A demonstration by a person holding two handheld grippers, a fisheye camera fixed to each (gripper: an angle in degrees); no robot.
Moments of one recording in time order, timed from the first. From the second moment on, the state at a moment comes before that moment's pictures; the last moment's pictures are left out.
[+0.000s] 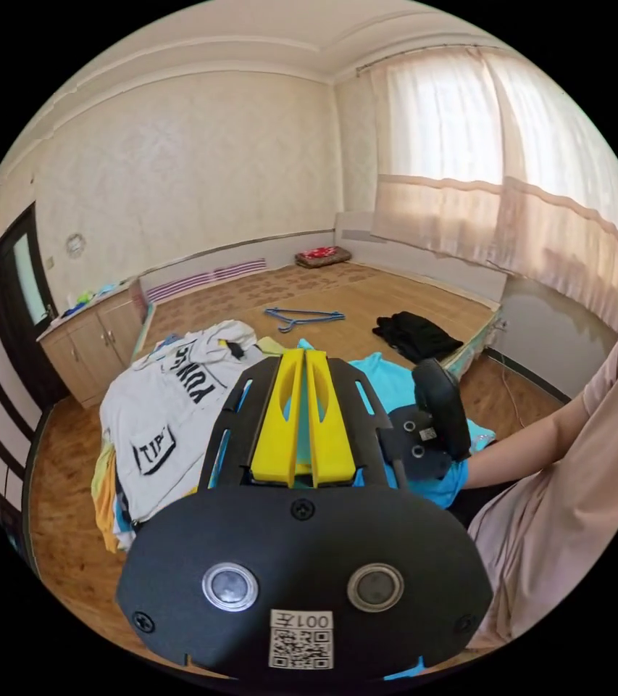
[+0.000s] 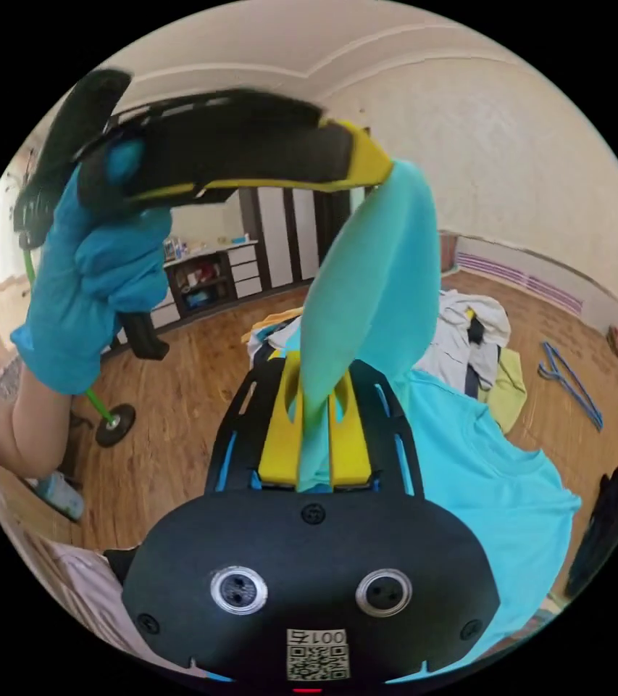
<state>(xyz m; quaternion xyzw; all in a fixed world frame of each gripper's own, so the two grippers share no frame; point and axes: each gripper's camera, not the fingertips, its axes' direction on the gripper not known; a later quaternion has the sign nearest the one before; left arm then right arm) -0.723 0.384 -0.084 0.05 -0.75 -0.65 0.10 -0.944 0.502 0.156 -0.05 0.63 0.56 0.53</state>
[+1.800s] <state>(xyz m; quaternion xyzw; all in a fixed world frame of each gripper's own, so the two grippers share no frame) -0.775 0.612 -0.046 0.12 -0.51 -0.85 0.03 -1.198 0.498 0.121 -0.17 0.56 0.75 0.30</state>
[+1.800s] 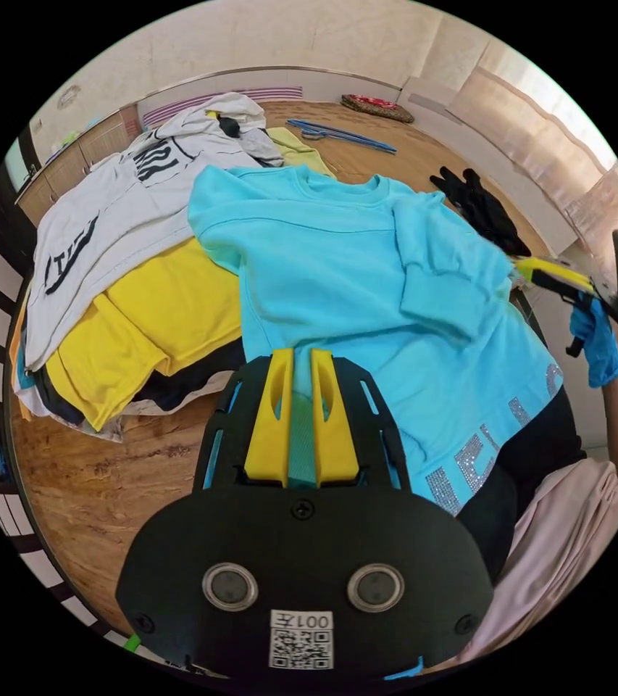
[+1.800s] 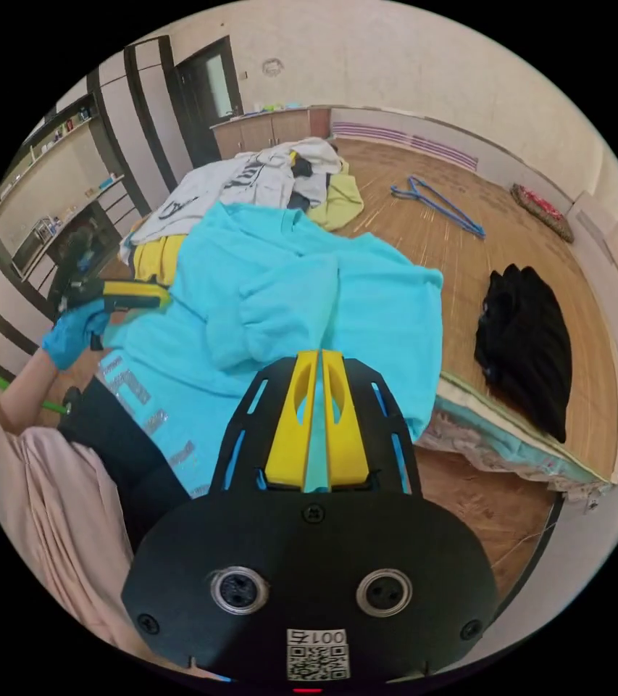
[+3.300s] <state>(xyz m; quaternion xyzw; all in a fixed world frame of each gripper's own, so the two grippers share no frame) -0.759 0.650 -0.057 0.12 -0.45 -0.88 -0.07 -1.325 0.403 0.067 -0.11 0.65 0.74 0.15</state>
